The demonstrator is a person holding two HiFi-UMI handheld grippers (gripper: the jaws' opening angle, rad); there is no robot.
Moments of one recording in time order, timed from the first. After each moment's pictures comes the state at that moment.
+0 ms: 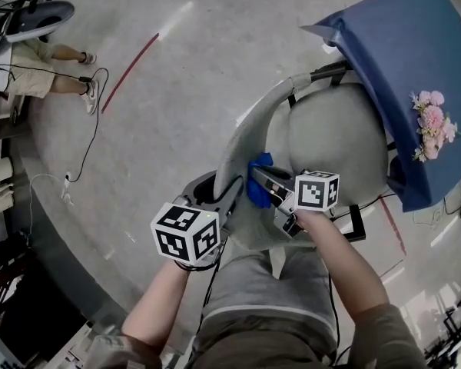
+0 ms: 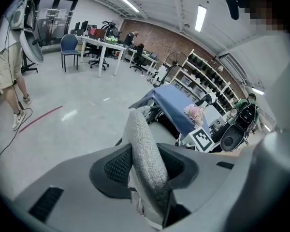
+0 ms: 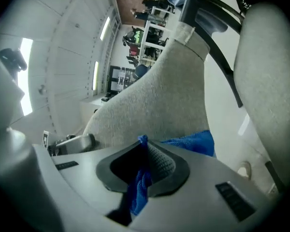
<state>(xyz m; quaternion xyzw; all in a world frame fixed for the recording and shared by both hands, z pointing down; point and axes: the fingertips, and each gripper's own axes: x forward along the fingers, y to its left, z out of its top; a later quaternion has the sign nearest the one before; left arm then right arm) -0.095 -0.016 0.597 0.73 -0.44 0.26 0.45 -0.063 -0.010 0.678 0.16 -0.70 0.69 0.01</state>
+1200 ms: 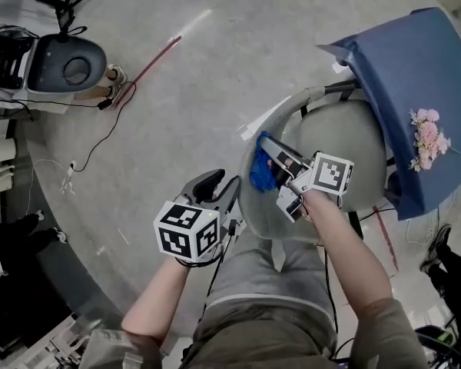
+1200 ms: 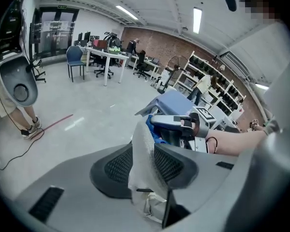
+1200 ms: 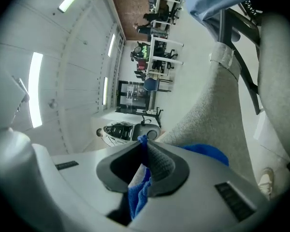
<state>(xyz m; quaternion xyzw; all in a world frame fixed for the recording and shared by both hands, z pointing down) -0.132 0.000 0.547 0.73 -0.48 0.26 0.41 -0.078 -0.087 0.574 0.17 -0.71 0.68 -0.11</state>
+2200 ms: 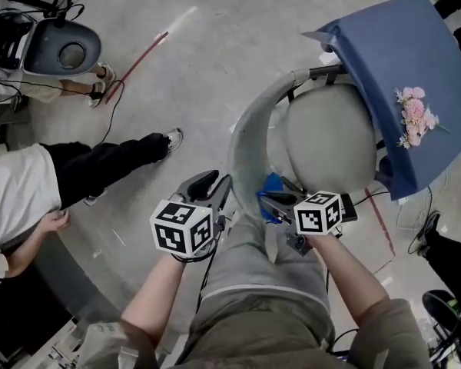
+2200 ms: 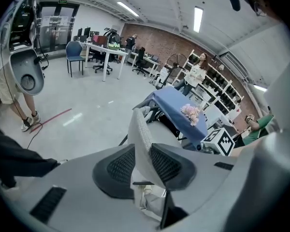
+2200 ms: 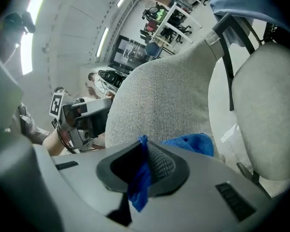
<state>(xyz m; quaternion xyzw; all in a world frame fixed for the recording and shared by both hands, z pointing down) -0.124 0.045 0.549 0.72 -0.47 0.27 0.43 -0.036 0.109 0.623 0.12 -0.76 0.61 0.16</state>
